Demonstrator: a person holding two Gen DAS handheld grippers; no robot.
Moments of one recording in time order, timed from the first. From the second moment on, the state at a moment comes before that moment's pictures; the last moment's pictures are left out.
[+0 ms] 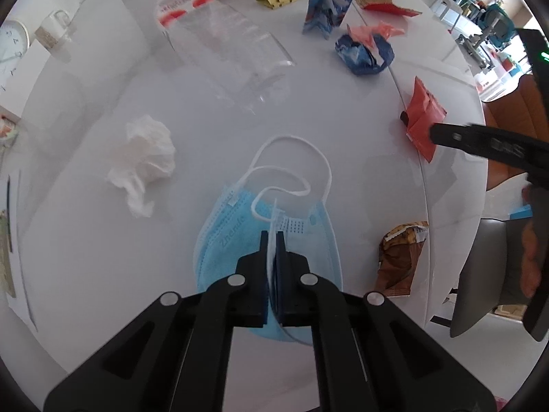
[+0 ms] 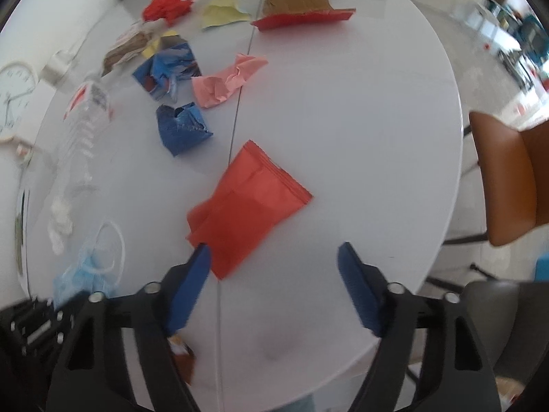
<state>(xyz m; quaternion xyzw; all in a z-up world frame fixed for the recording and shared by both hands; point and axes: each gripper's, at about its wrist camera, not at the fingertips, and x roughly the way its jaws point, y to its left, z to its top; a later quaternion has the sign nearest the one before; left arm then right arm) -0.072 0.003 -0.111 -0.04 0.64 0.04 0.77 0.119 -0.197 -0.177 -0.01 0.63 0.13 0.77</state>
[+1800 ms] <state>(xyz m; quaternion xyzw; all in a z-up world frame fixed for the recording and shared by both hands) -0.115 -0.192 -0.049 -0.02 0.61 -0.14 0.78 0.004 -0.370 -0.209 -0.07 0.66 0.19 0.72</state>
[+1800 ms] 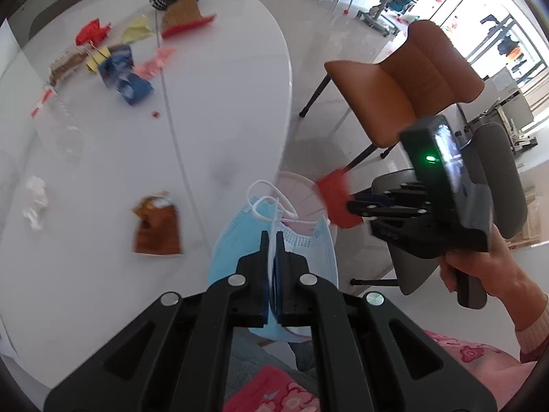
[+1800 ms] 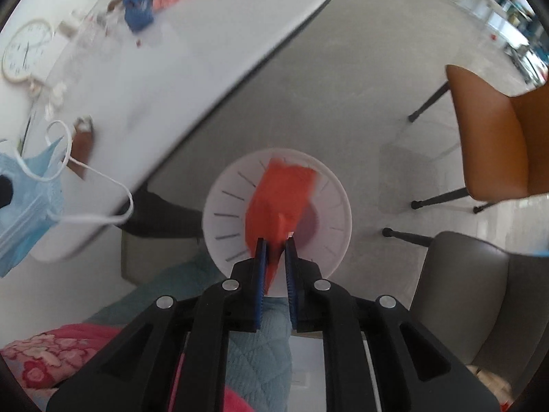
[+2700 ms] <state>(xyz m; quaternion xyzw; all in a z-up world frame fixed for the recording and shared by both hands) -0.065 -0.245 -0.110 0.01 0.66 -0.11 0.74 0.030 -0.426 -0.148 -0.07 0.60 0.14 0.78</state>
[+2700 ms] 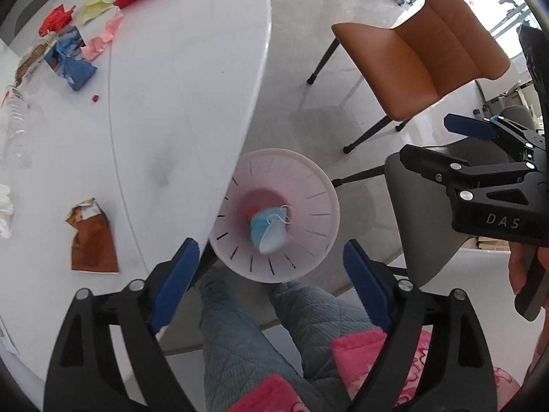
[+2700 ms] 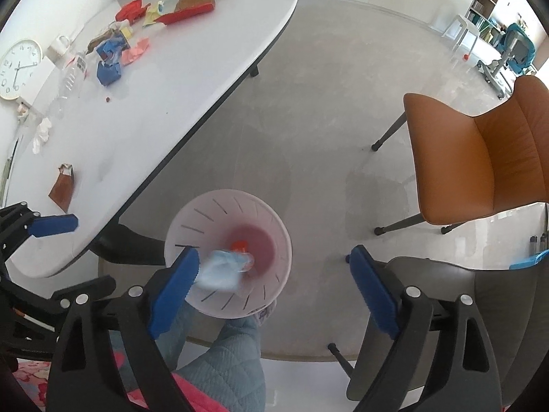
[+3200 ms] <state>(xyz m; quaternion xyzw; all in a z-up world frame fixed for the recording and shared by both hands) -0.077 -0.138 -0.090 0.00 0.61 0.04 0.79 0.042 -0.364 -0.111 -0.09 0.57 0.20 0.79</state>
